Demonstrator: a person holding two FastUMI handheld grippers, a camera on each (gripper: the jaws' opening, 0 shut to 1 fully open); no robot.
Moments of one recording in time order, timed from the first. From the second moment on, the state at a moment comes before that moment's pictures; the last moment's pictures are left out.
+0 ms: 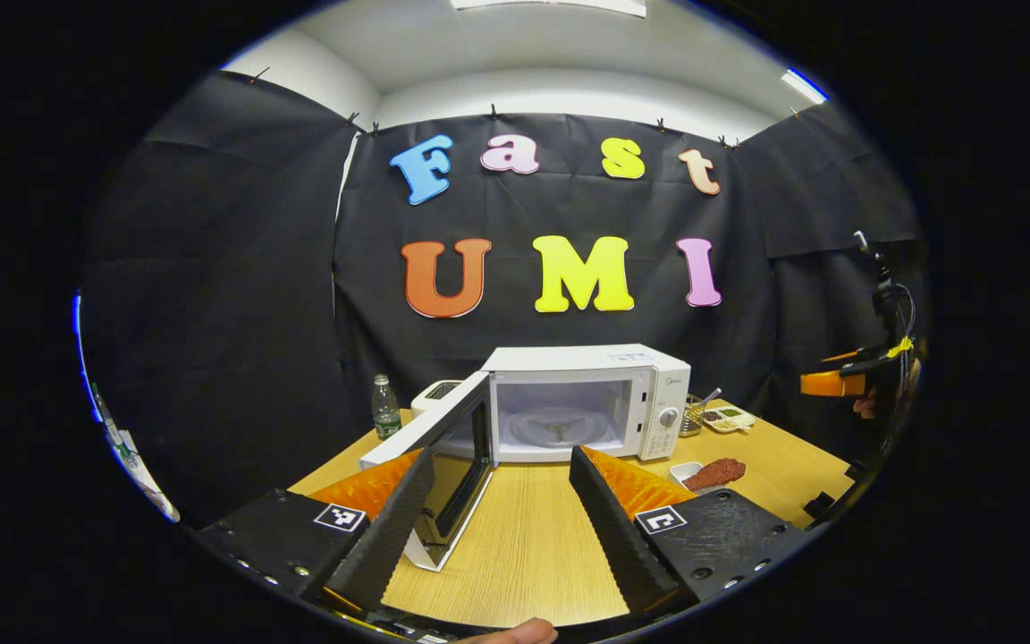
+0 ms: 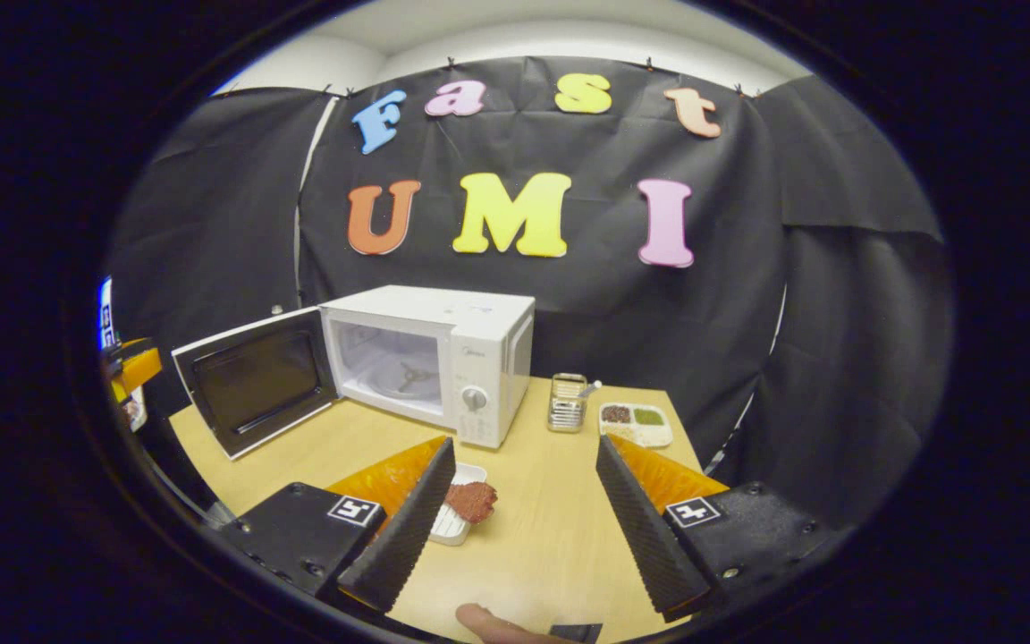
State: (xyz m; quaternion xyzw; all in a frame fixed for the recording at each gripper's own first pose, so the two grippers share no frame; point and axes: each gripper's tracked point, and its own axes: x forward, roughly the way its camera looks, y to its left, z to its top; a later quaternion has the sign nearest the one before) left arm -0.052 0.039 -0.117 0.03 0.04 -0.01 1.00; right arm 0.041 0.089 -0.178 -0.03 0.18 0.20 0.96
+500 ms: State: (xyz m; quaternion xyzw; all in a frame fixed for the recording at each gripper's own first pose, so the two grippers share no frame) left arm -0.015 -0.013 -0.075 0.02 0.02 0.00 1.00; right arm 0.076 0.125 -0.293 0.10 0.39 0.29 0.87
